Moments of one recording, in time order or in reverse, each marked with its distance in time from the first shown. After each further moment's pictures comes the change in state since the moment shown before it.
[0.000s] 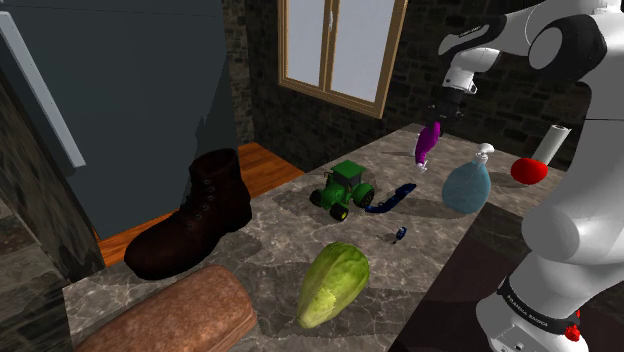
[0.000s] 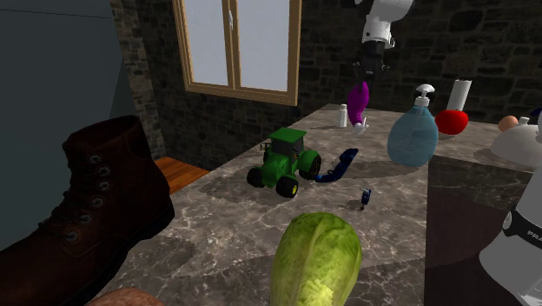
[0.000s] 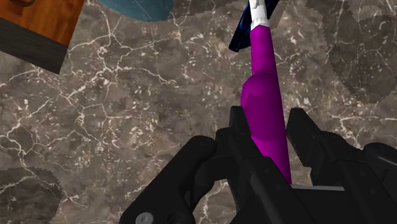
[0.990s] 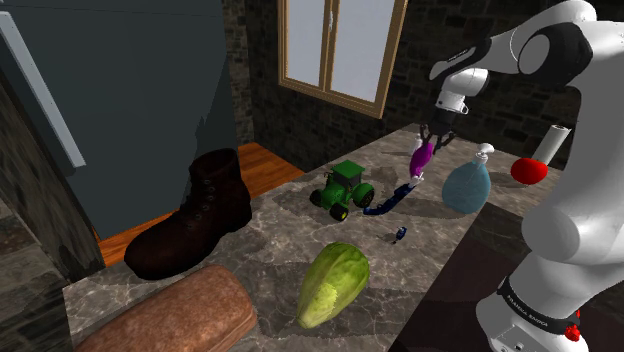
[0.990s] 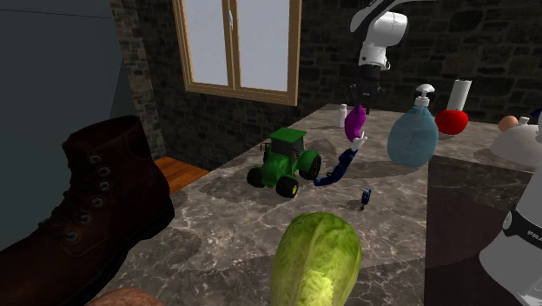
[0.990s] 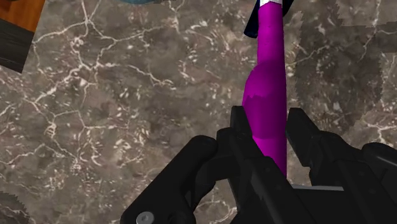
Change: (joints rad) arm 0.003 0.060 0.006 -0.117 0.018 0.174 -0.035
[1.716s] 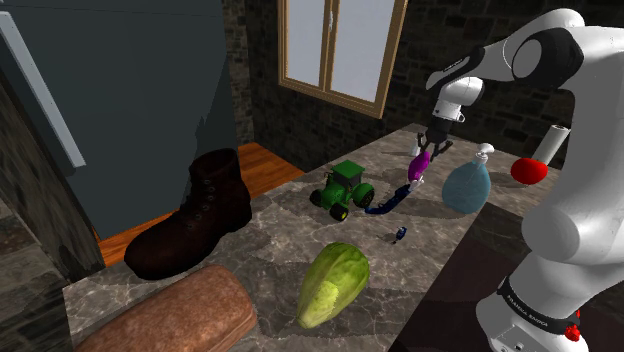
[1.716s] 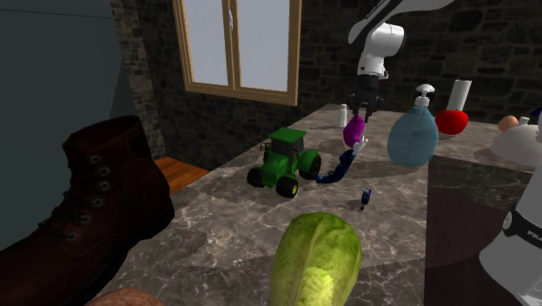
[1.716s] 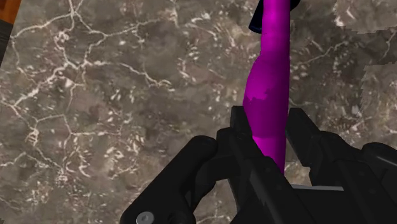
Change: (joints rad) arm -0.001 0.041 0.004 -0.029 0.011 0.065 -0.017
